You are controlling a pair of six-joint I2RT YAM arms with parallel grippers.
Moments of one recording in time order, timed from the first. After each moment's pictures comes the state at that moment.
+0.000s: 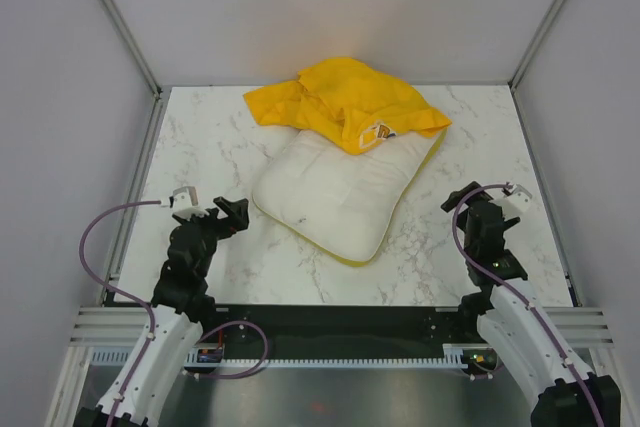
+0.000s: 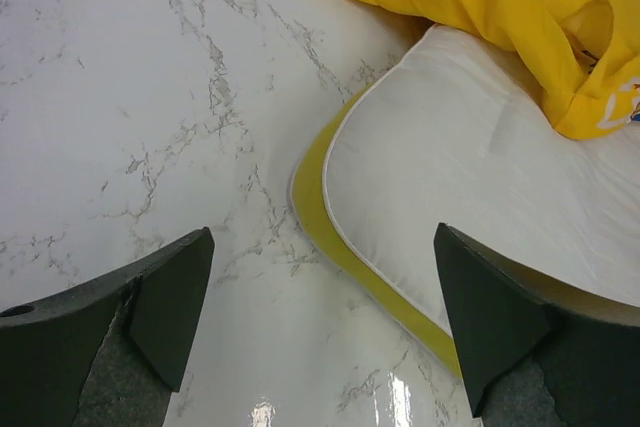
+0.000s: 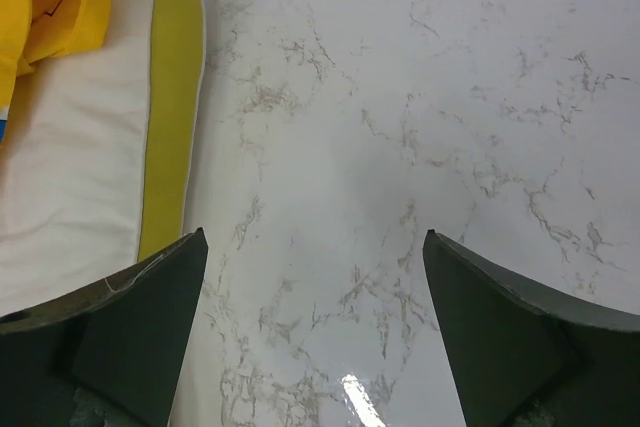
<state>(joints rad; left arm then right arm) -0.22 0.34 0.15 0.01 -0.15 -0.50 0.17 0.64 0.27 -0.08 0.49 0.70</state>
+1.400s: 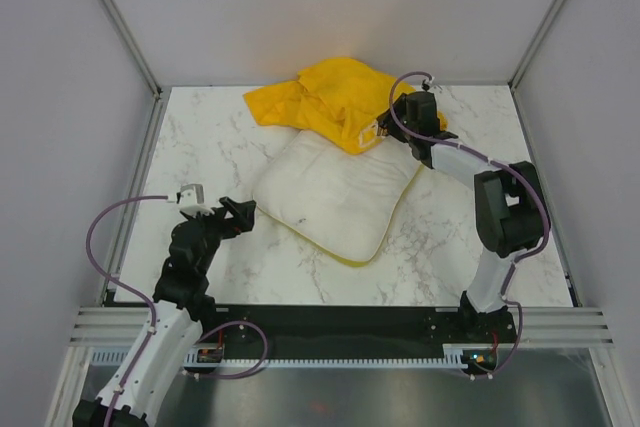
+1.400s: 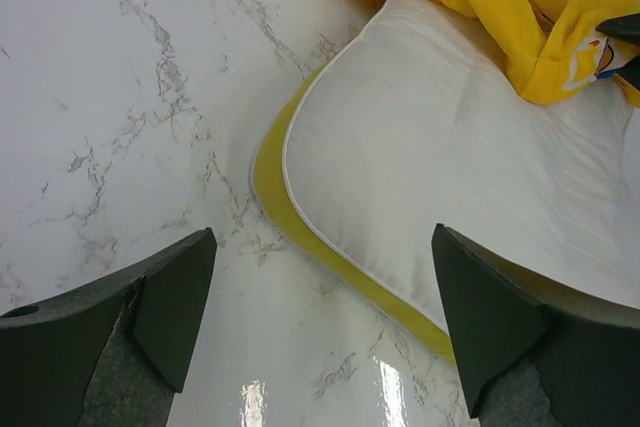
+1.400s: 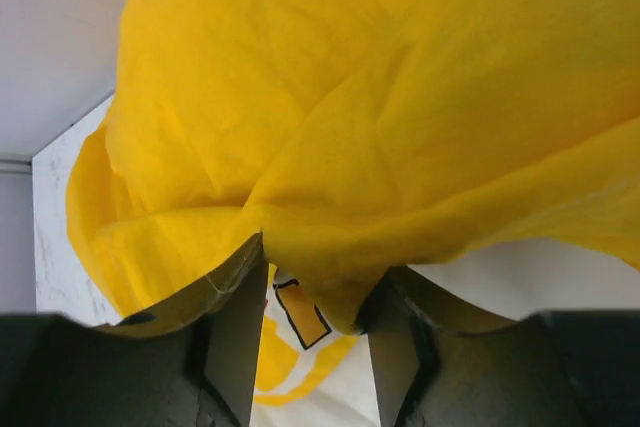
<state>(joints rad) -0.22 0.40 0.15 0.06 -0.04 -0.50 0.27 1.85 1.22 0.15 0.08 0.78</state>
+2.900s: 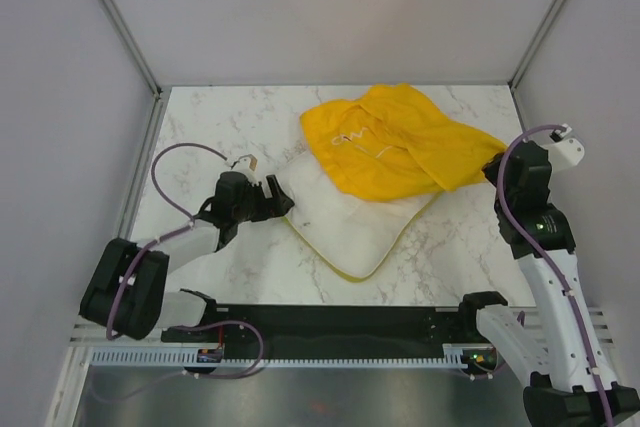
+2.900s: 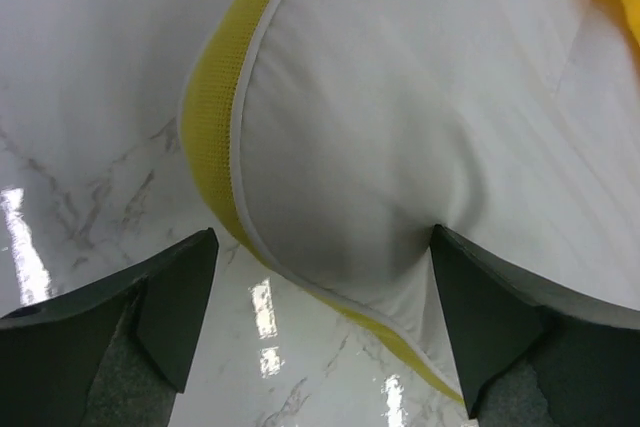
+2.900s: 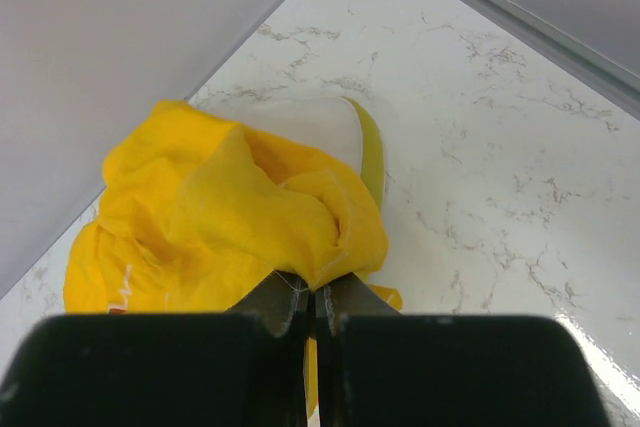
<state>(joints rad) -0.34 1.27 0.44 0.23 0.14 -0.50 0.09 0.80 0.97 -0.56 0.50 0.72</state>
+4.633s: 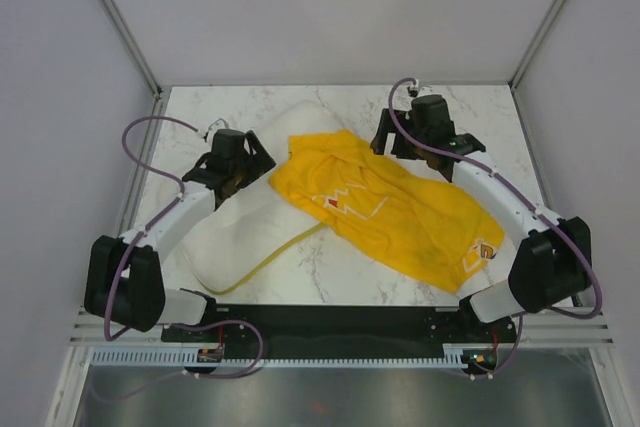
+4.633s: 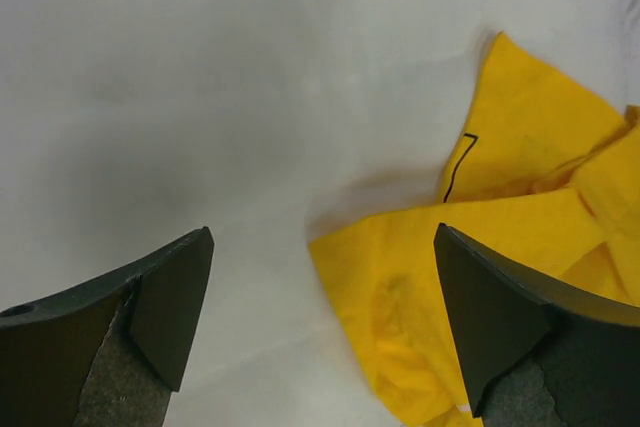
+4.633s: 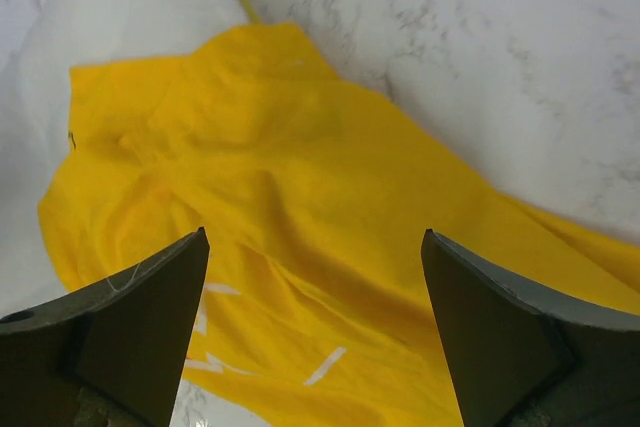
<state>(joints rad) -0.28 1.32 0.90 -0.26 -0.16 -0.79 0.33 1.44 1.22 -0.40 0.02 0.46</state>
